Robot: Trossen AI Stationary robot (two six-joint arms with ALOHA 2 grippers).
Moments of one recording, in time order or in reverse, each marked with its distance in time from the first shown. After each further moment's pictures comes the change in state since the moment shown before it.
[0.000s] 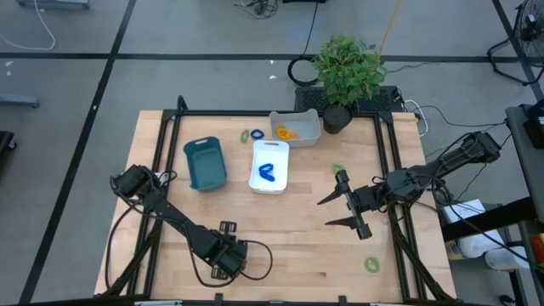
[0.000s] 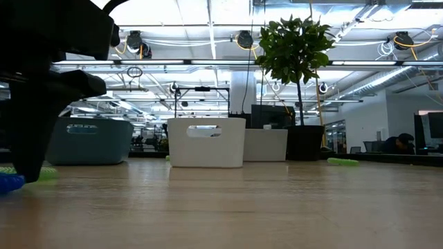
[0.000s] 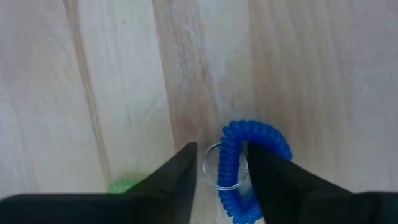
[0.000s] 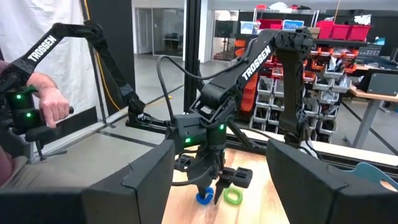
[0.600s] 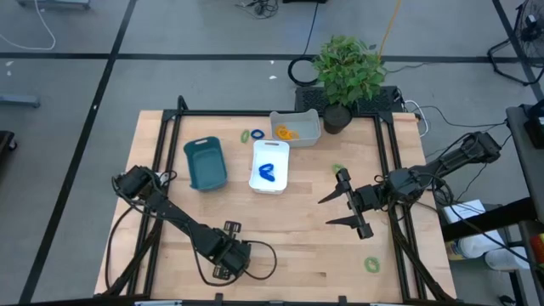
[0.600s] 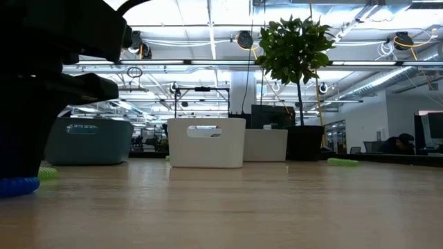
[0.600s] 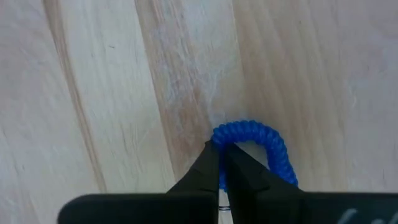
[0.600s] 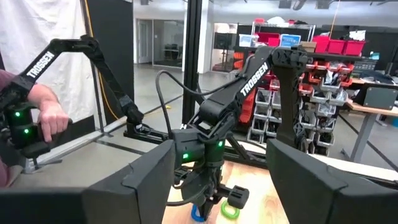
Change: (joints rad) left arm 0.007 0.062 0.005 0.046 0.082 0.054; right arm 0.000 0.000 0.000 0.051 0.000 -0.025
